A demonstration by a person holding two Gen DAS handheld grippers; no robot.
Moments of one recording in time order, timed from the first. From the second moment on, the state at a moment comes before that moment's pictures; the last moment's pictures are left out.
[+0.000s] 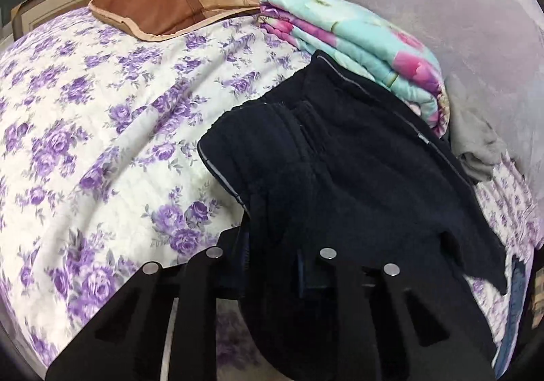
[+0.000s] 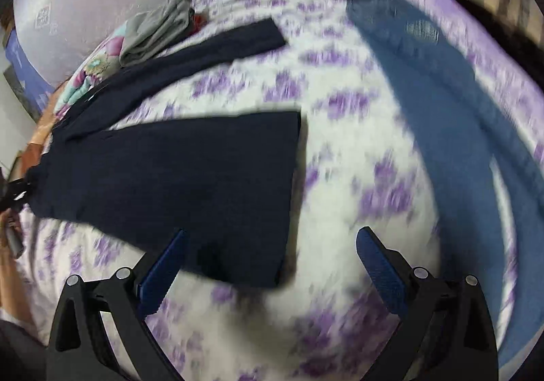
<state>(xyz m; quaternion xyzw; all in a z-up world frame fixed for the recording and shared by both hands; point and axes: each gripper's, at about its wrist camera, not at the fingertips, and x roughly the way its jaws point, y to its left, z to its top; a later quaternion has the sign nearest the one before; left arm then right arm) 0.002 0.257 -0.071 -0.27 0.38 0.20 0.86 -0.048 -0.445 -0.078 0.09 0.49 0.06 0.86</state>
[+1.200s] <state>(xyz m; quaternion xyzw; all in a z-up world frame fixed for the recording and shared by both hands) -0.067 0.226 -0.008 -0.18 0.37 0.23 0.89 0.033 -0.361 0.003 0.00 0.40 0.17 0.90</state>
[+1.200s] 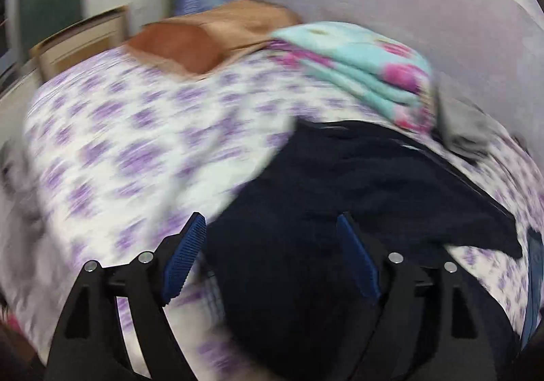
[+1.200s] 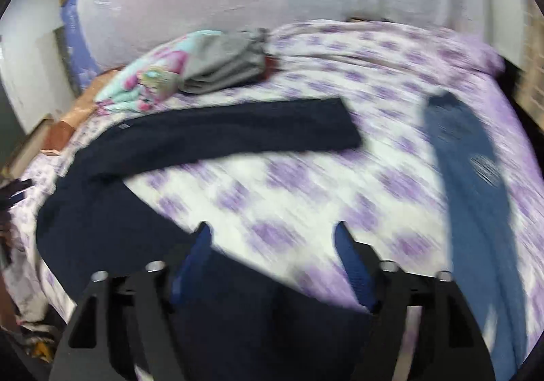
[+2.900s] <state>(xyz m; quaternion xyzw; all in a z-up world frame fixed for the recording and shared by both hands) 0.163 0.235 -0.089 0.09 0.49 0.08 0.87 0.253 -0.008 -0.088 -0.33 0.42 0.37 0.76</state>
